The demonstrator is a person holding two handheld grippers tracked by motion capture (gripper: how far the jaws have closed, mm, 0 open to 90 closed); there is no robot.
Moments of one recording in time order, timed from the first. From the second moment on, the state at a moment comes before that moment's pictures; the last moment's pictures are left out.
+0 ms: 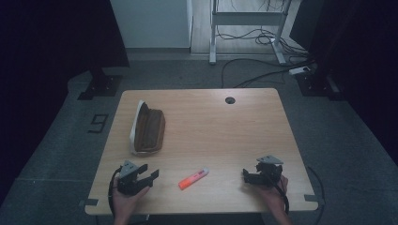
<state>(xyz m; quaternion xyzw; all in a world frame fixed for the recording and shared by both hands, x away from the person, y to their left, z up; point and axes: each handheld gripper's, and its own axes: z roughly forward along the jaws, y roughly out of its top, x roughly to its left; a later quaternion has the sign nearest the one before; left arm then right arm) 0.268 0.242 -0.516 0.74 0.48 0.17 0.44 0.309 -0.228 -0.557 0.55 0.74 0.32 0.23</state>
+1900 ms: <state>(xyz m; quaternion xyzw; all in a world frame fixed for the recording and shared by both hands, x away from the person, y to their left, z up) 0.293 0.285 -0.492 0.68 0.54 0.23 0.44 0.309 -0.229 -0.556 0.55 0.74 0.32 0.23</state>
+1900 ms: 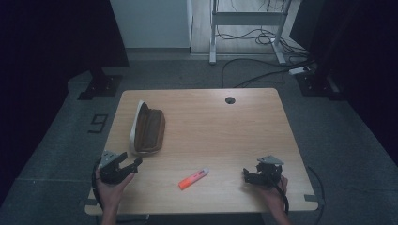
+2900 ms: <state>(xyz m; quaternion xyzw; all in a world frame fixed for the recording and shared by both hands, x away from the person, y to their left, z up) 0.347 0.290 -0.488 0.68 0.55 0.26 0.41 0.308 -0.229 -0.556 0.55 0.73 0.32 0.23</state>
